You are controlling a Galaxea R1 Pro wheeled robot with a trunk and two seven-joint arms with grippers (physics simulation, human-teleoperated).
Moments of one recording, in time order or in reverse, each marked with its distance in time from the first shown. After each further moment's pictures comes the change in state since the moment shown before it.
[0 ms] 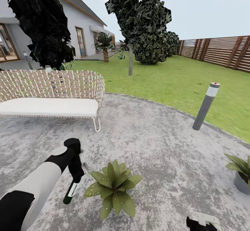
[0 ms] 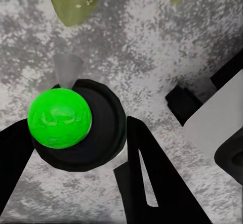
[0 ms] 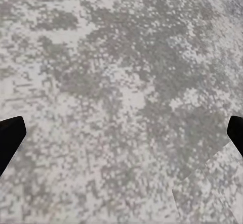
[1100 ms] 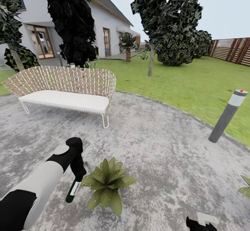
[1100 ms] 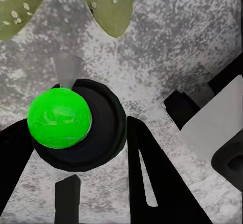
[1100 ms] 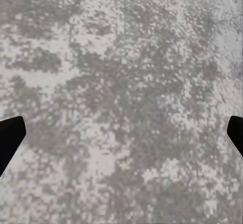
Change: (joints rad) left arm -0.008 -0.019 -0.001 -0.002 -0.005 0.023 0.000; right arm 0.000 0.002 0.000 0.000 0.000 0.000 -0.001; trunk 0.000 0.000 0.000
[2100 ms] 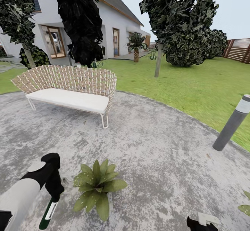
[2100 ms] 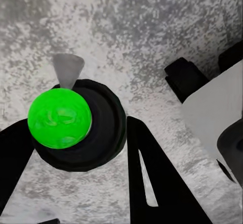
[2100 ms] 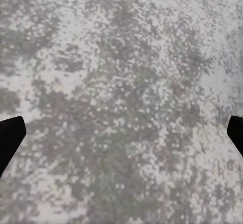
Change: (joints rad) left arm 0.143 0.168 0.126 0.014 0.032 -0.010 0.059; right arm 0.000 -0.005 0.000 -0.001 0.000 0.000 0.001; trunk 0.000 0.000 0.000
